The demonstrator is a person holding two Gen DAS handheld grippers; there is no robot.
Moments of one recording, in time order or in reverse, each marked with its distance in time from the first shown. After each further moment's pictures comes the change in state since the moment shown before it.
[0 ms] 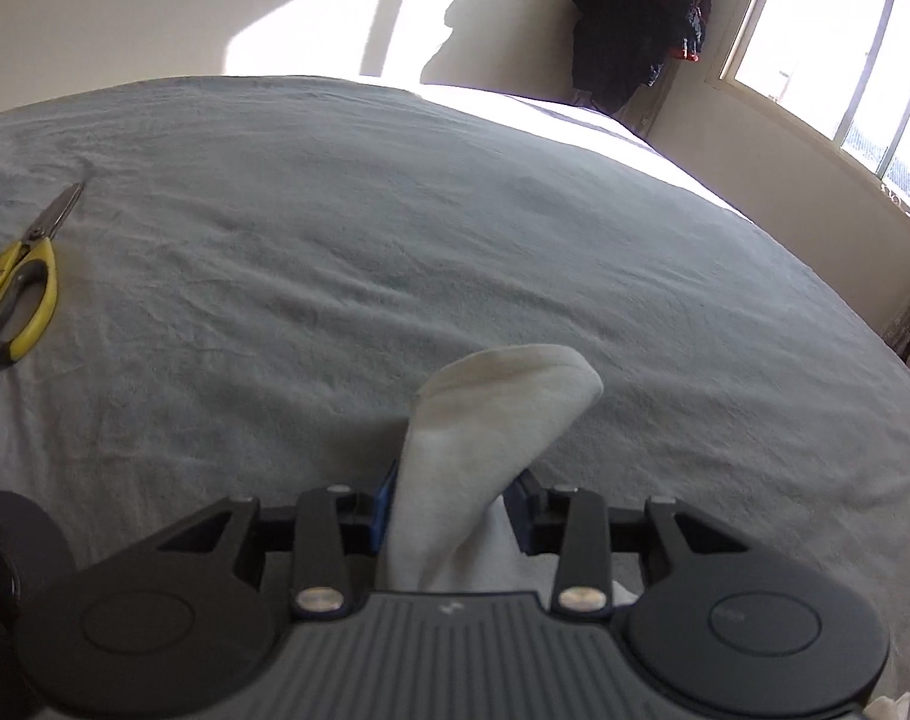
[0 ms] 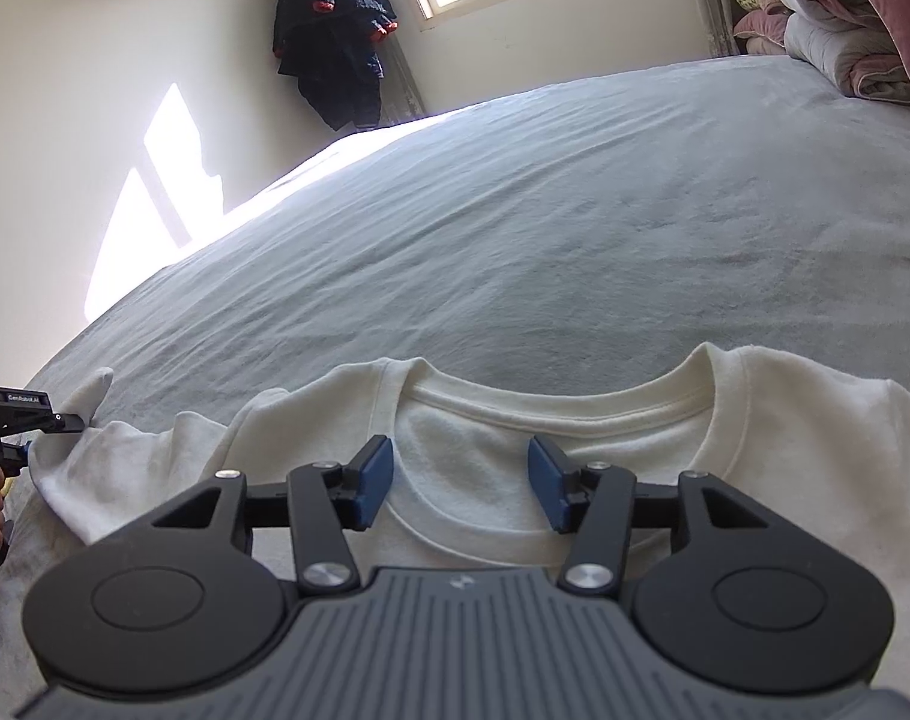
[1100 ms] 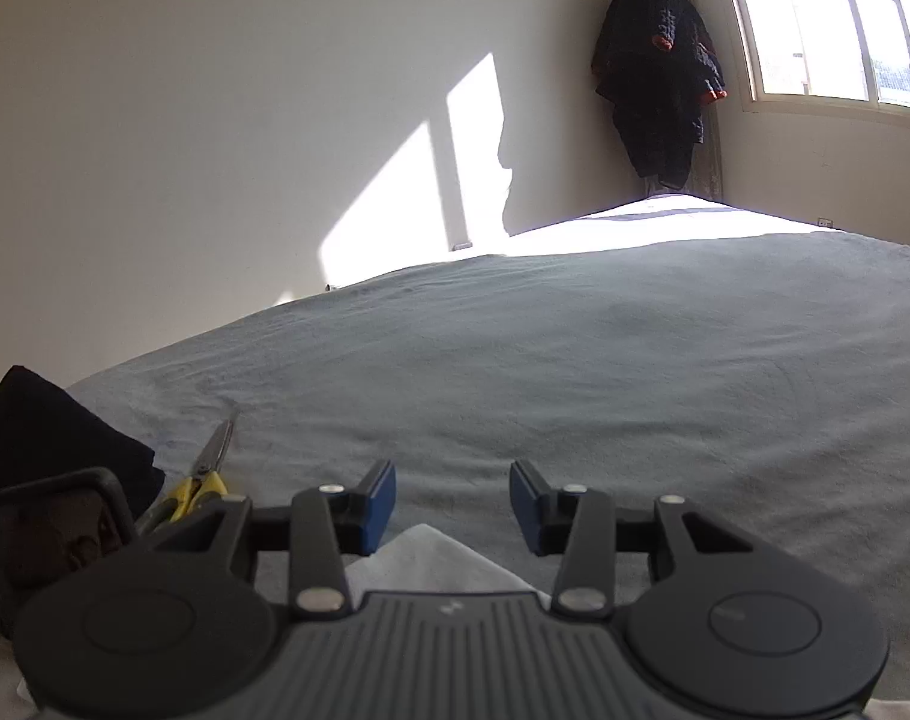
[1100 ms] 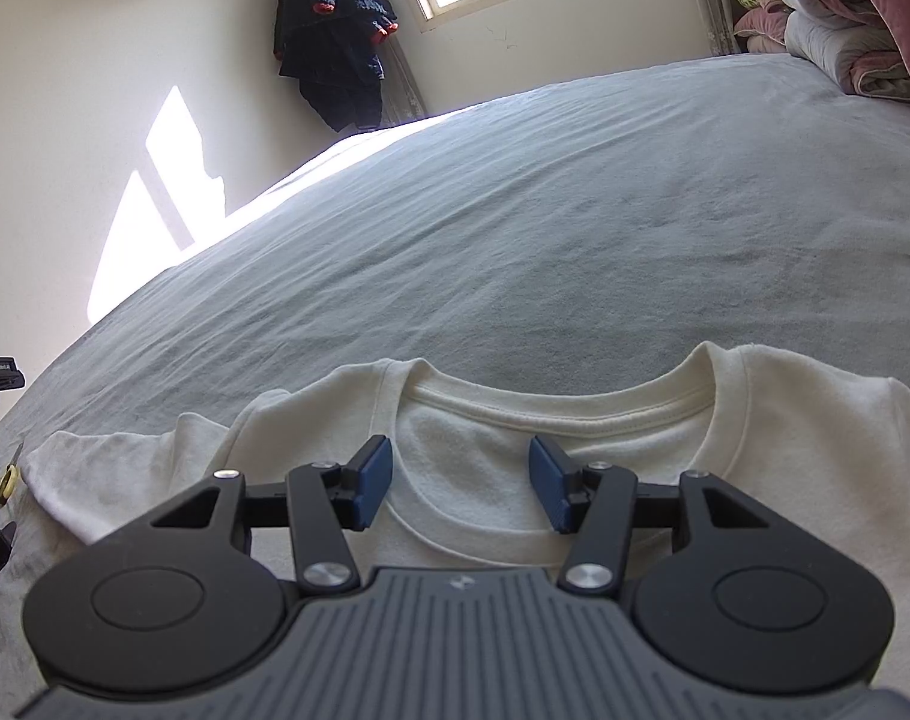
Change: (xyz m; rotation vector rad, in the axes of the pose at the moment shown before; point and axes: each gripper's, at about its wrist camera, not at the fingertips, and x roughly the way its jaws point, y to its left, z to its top) left arm -0.053 -0.058 -0.004 0.308 -0.281 0.340; right arm -0.001 0.001 -0.001 0.005 -0.003 0.002
